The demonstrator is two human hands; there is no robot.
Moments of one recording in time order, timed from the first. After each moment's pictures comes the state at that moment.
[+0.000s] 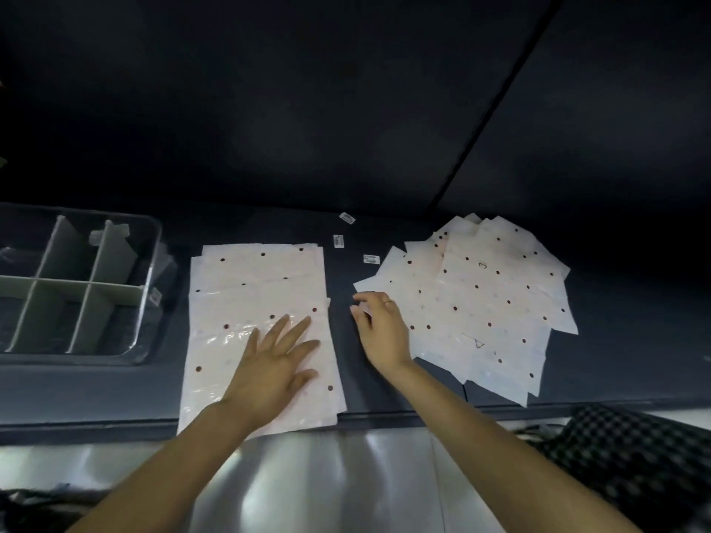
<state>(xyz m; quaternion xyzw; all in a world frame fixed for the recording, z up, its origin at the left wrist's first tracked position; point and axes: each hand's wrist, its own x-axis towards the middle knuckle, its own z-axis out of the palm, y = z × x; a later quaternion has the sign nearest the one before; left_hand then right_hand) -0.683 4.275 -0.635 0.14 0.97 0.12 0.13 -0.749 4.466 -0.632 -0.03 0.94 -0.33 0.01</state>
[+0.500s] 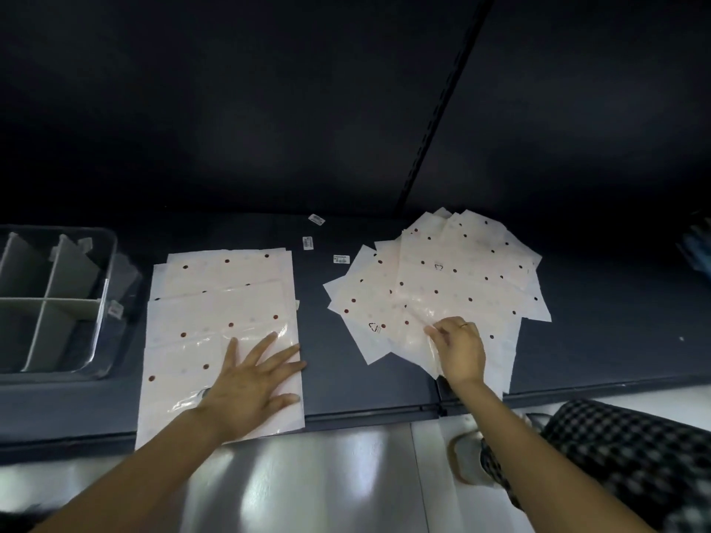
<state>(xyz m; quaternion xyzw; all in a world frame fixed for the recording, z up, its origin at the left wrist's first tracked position) -0.682 4.287 -0.644 0.23 0.95 0.03 0.22 -0.733 4.629 -0.653 0.11 0.97 -0.22 -0.04</state>
